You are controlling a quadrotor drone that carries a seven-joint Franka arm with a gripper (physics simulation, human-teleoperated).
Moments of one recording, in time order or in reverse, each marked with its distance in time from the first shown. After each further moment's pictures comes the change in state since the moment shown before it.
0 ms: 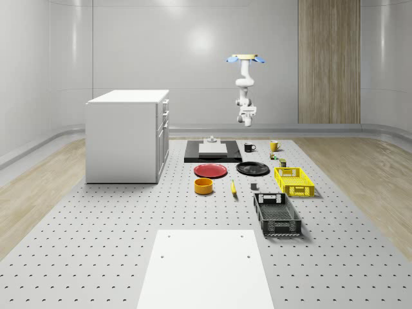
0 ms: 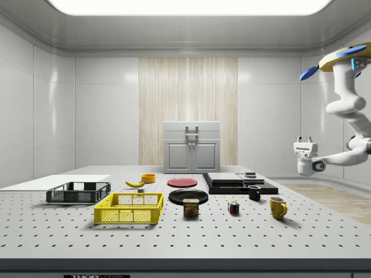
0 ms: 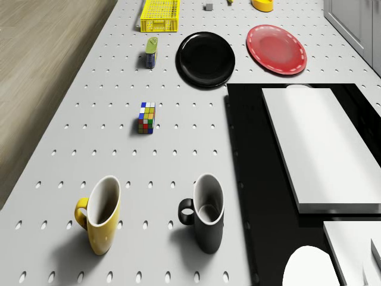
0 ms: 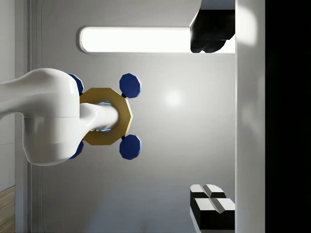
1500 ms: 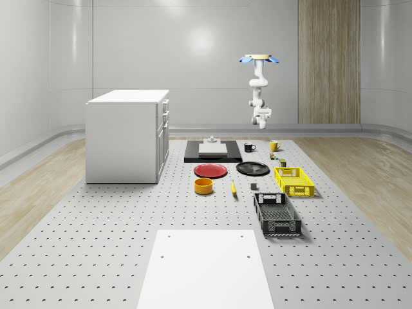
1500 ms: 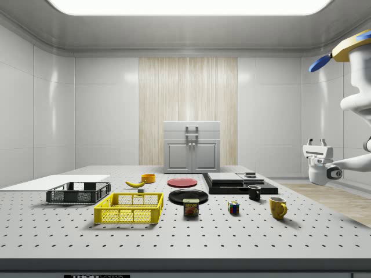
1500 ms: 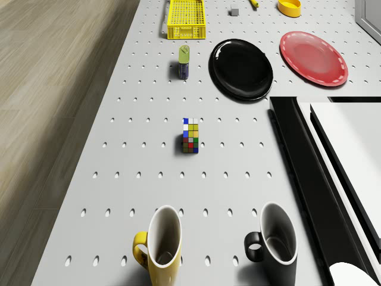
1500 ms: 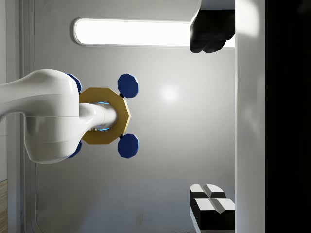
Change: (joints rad) arm -0.004 0.004 0.005 0.032 -0.003 -0.005 -0.001
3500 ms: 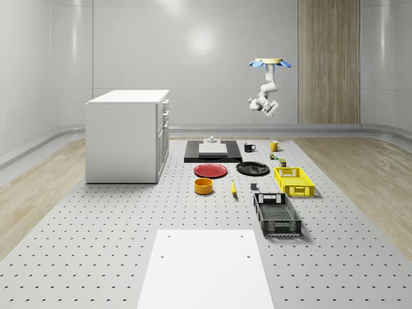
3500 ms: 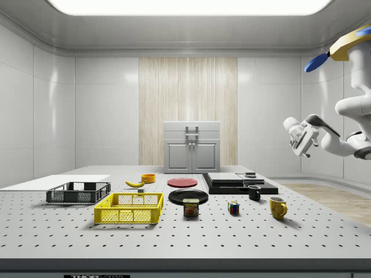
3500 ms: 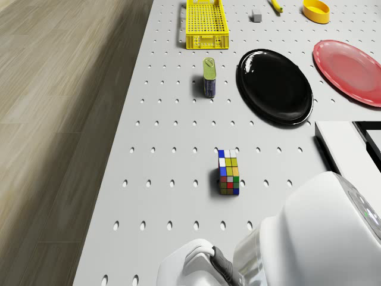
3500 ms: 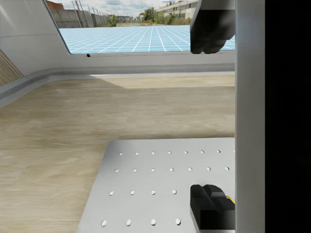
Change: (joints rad) arm -0.550 -0.182 0.996 -0.716 -1.653 -0.032 0.462
